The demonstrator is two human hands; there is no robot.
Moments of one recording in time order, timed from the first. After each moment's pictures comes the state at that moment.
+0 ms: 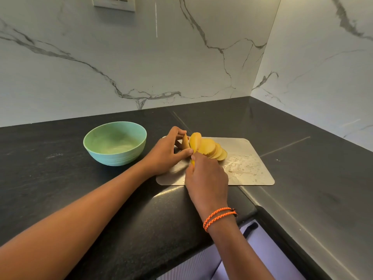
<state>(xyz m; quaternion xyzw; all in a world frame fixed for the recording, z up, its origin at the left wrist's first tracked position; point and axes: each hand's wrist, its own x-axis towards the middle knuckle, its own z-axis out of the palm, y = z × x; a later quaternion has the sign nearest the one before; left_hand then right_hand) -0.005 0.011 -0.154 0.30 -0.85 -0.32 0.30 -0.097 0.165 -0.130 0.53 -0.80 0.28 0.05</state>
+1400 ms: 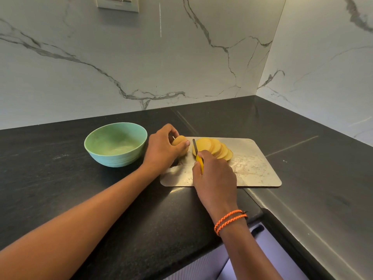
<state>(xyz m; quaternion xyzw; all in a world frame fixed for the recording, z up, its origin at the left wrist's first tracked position) -0.004 0.017 -0.148 0.43 -0.76 -0.24 0.43 -0.111 0.161 -0.140 0.54 -0.78 0.30 0.06</state>
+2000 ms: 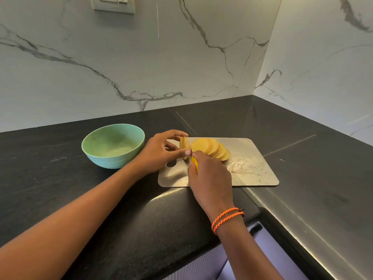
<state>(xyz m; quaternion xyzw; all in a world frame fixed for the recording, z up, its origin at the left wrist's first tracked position) 0.017 0.012 -0.139 0.30 -0.80 -0.42 0.31 -0.109 0.157 -0.139 0.57 -0.77 0.29 0.06</state>
